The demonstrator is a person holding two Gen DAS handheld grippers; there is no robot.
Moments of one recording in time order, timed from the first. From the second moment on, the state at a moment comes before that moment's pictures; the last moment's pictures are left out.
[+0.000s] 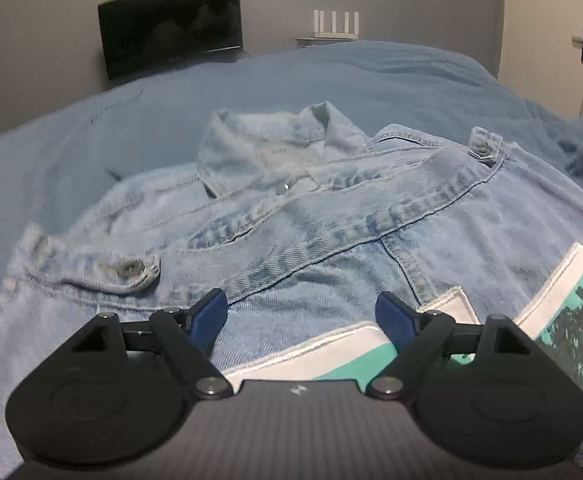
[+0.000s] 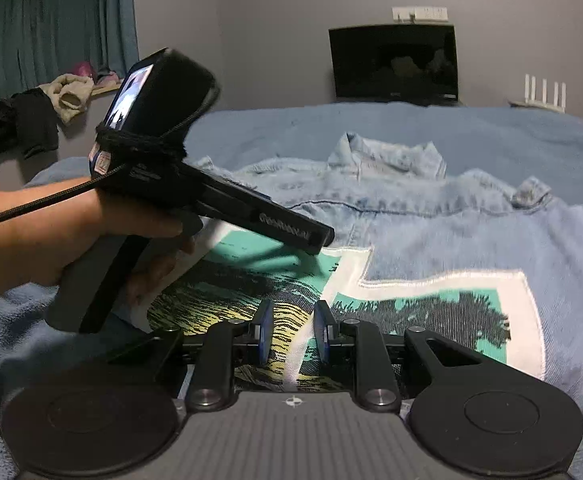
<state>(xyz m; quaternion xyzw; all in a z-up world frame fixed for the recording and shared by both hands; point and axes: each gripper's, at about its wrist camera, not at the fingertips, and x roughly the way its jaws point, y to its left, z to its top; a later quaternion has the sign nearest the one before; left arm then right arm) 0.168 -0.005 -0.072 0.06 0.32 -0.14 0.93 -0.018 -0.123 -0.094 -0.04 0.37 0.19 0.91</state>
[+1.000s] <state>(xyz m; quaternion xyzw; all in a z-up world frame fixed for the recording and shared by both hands) 0.056 -0.018 -0.054 0.04 0.30 -0.14 0.94 -0.070 -0.254 -0.096 0.34 0.35 -0.06 0.87</state>
